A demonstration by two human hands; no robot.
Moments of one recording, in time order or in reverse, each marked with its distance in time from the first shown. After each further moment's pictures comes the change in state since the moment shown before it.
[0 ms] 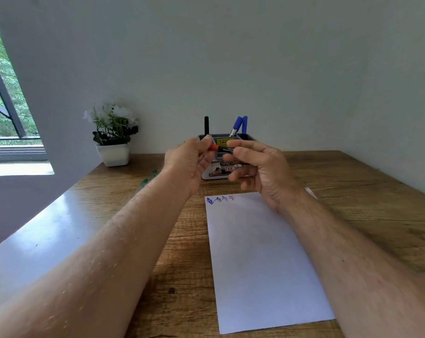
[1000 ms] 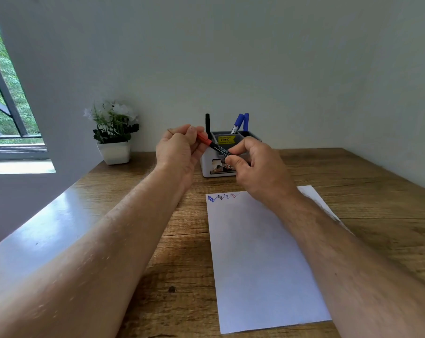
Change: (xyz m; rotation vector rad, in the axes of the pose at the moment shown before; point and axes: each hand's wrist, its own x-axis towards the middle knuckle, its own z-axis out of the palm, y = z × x) left_hand 0.016 0.005 -0.007 -0.094 -0.028 0.160; right_hand 0.002 0.011 0.006 -0.790 0.093 -0.317
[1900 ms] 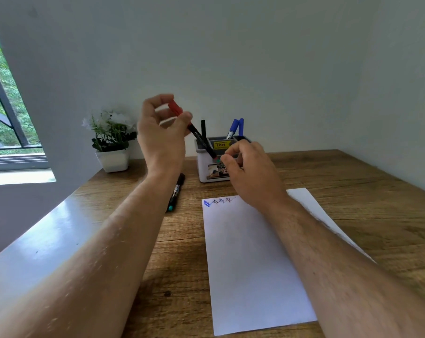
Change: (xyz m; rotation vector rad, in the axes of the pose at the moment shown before) left_hand 0.001 0.021 0.006 0.402 -0.014 0.611; right_hand 0.004 0.003 0.005 -0.166 0.064 -0.020
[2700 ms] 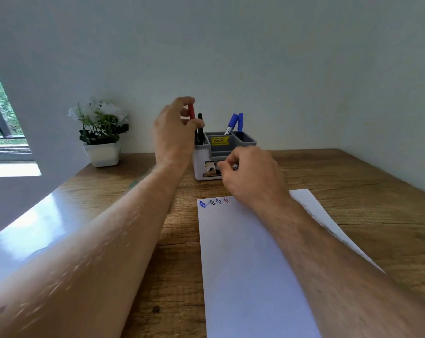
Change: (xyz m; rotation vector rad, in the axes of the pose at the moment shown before) left_hand 0.028 -0.055 0.023 0.568 -0.140 0.139; right_hand 0.002 -0.005 0.000 -0.243 -0.028 0.074
